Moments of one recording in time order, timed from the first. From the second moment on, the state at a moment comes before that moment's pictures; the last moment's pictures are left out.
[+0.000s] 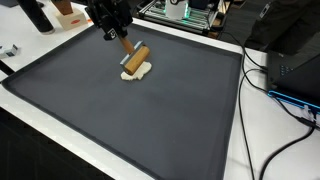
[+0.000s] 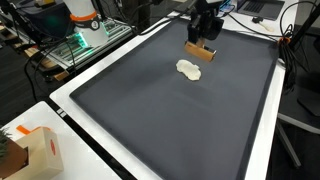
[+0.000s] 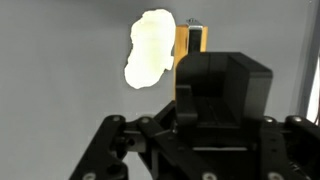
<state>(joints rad) -0.08 0.34 0.04 -1.78 0.32 2.05 -0.17</state>
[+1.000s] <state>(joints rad) -0.05 0.22 0.06 -1.78 0.15 1.93 -0.53</state>
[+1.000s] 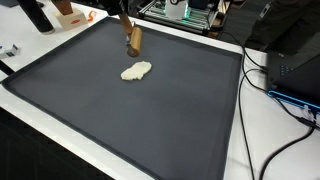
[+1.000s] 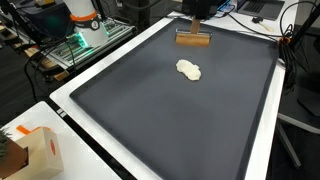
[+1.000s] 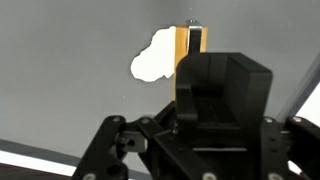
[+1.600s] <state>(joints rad) -0.03 0.15 0.07 -1.78 0.06 1.86 -0.91</state>
